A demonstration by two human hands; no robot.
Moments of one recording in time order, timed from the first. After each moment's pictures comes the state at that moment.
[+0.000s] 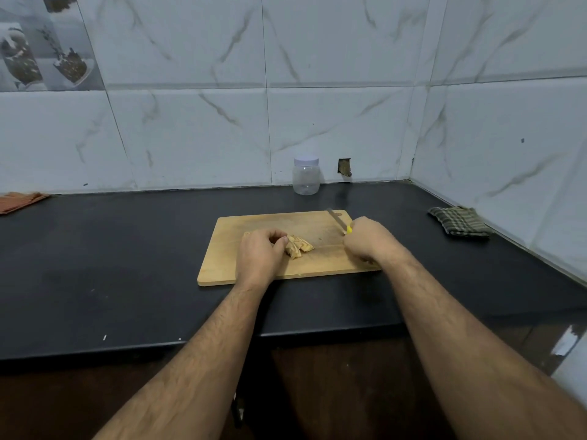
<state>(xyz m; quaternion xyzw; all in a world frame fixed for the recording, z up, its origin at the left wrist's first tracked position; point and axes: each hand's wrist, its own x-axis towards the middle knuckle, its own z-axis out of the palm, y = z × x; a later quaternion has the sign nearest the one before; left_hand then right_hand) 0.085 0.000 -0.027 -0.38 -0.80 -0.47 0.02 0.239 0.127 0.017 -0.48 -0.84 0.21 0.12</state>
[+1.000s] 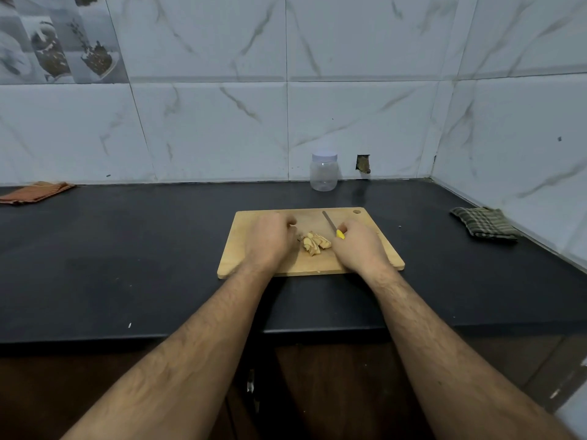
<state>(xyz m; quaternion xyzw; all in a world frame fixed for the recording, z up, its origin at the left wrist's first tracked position) 0.060 -0.001 -0.009 -0.45 -0.84 -0.29 0.12 0.207 0.084 -0.002 -0.43 -0.84 0.21 0.25</state>
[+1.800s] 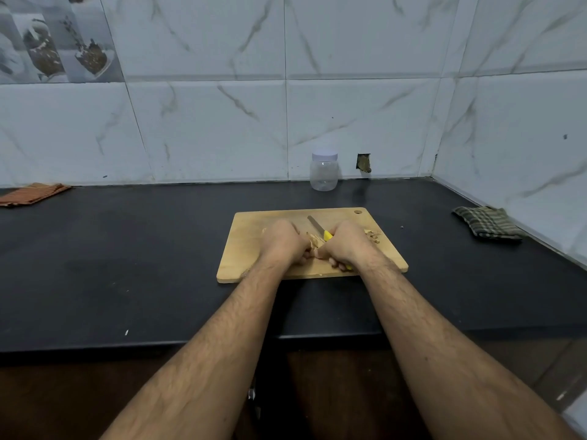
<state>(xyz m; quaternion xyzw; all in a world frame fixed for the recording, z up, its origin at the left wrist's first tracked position) 0.071 0.020 -0.007 -0.35 -0.84 -0.38 -0.15 0.184 0.088 0.006 -0.45 -0.81 0.36 0.13</state>
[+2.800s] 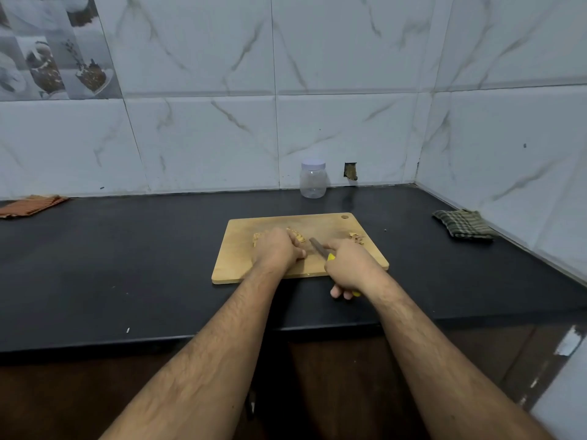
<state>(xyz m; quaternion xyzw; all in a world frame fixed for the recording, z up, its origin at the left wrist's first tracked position) 0.090 0.006 -0.003 -0.37 -0.87 -0.31 -0.10 0.243 0.036 0.019 -0.42 -0.84 0.34 0.11</state>
